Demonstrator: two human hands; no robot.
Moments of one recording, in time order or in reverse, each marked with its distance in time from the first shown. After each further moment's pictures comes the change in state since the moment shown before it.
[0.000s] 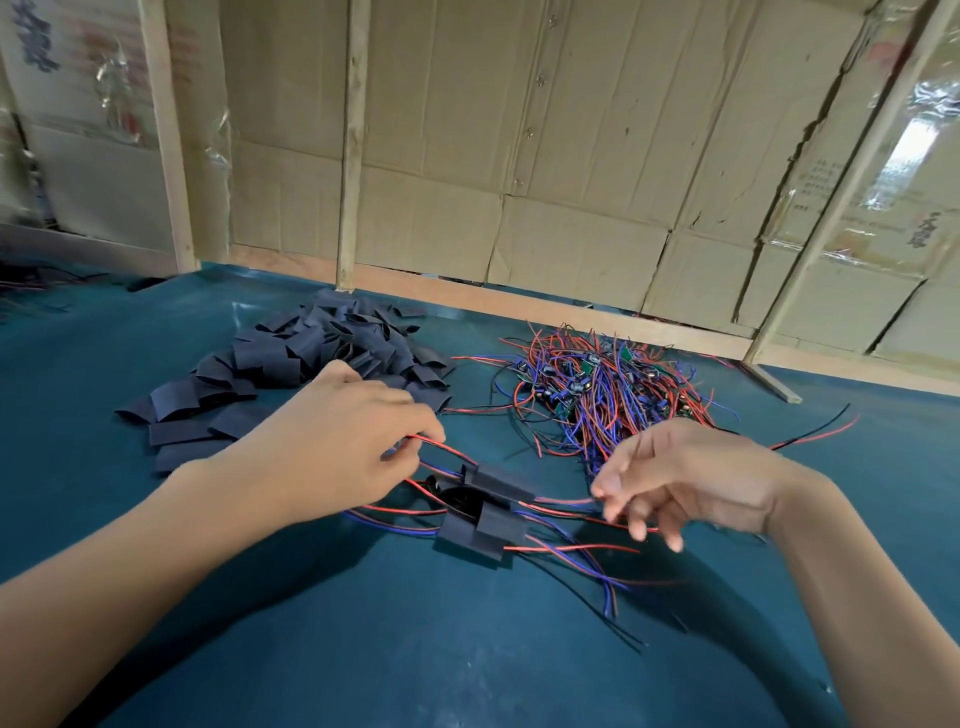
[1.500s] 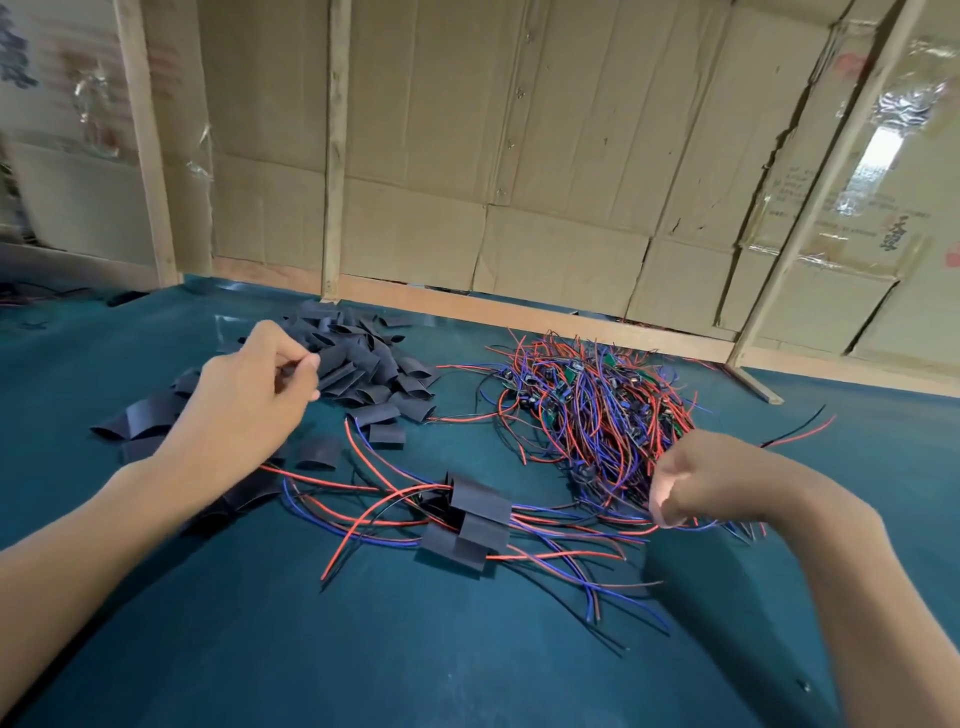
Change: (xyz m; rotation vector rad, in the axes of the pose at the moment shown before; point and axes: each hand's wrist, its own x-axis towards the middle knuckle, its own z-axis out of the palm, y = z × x) left_hand -0.005 -0.058 0.022 -0.475 0.374 -0.630; right_hand -0.013 0.008 -0.031 -0.975 0.344 0.222
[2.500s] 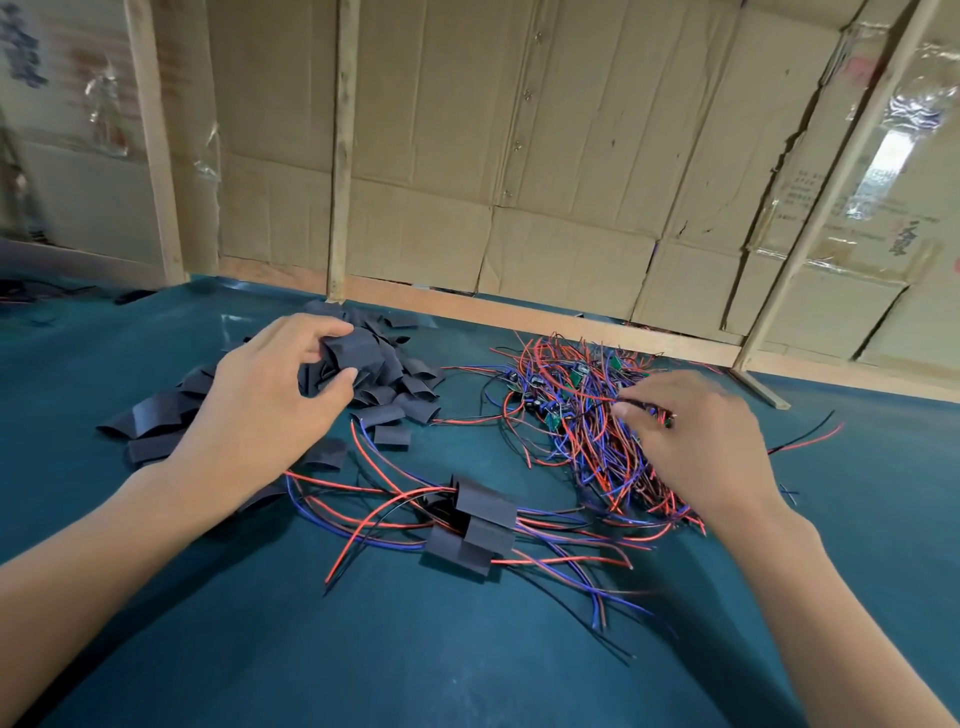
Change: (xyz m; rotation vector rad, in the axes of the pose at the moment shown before) left_hand -0.008 0.020 -0.001 0.019 0.085 0.209; right_hand 0.012 -0.035 0.018 0.155 0.950 -0.193
